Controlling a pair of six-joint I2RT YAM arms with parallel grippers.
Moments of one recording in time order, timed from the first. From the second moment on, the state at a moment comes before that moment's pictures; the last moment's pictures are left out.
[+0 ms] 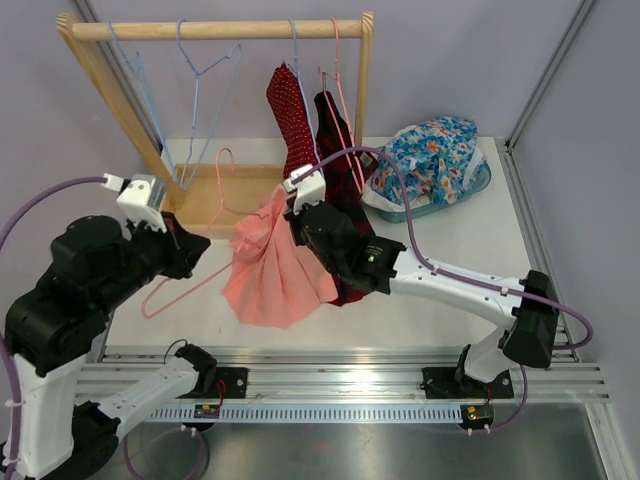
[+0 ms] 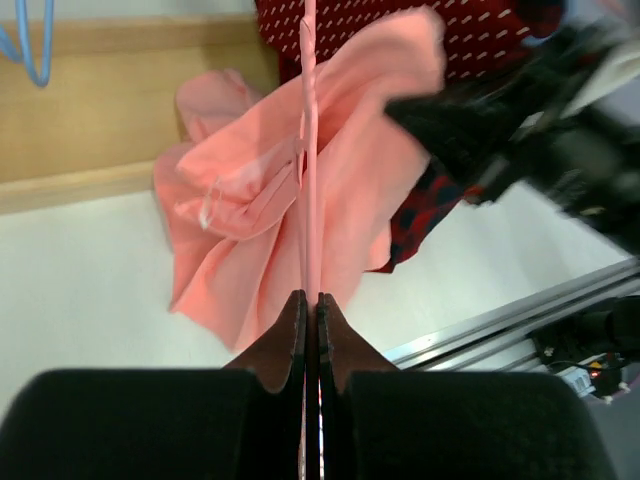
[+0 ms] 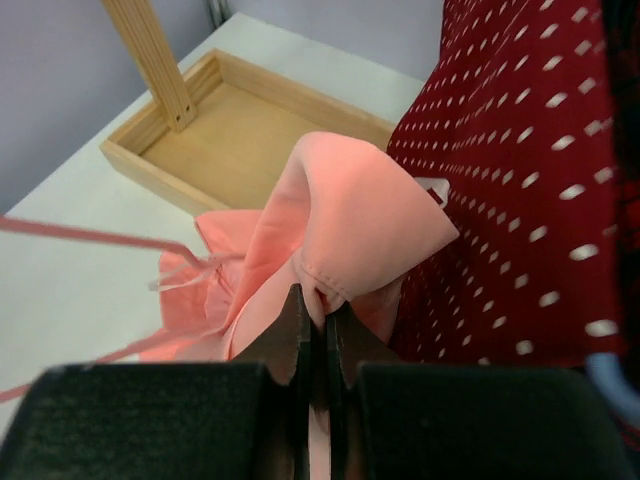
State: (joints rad) left arm -0.53 0.82 1.61 -1.22 -0.06 -0.32; right arm 1.13 1.55 1.41 -0.08 0.60 0.13
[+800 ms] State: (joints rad) left arm -0.53 0.74 1.60 -1.09 -0.13 -0.35; right arm 1.21 0.77 0.83 -0.25 0.72 0.35
